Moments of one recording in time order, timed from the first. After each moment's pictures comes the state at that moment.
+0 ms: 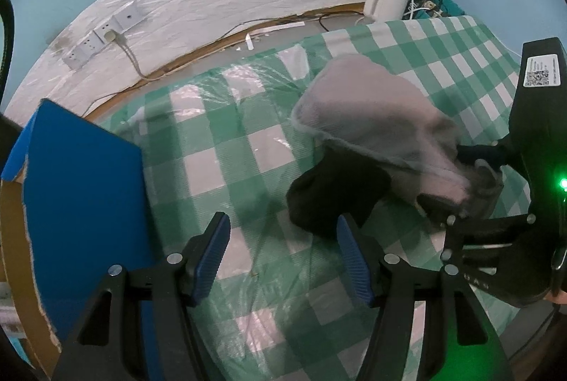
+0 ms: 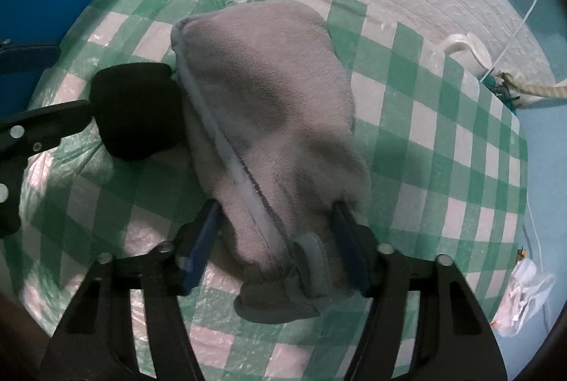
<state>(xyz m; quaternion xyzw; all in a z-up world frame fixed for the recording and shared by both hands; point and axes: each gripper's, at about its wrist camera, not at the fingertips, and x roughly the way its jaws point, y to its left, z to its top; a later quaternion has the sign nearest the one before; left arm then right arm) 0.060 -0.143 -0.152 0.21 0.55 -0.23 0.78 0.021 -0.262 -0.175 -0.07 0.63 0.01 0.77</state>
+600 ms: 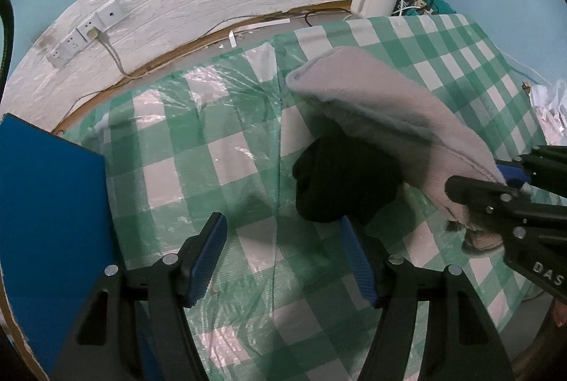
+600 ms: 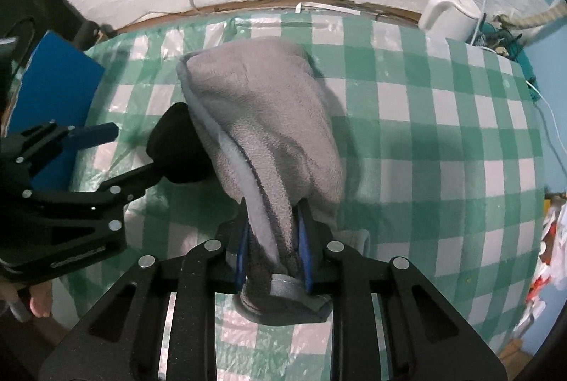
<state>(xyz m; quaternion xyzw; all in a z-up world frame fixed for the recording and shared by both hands) 0.062 -0.168 -0.164 0.19 0.56 -0.25 0.77 0.012 -0.305 -0.138 0.09 0.61 0.01 0.79</state>
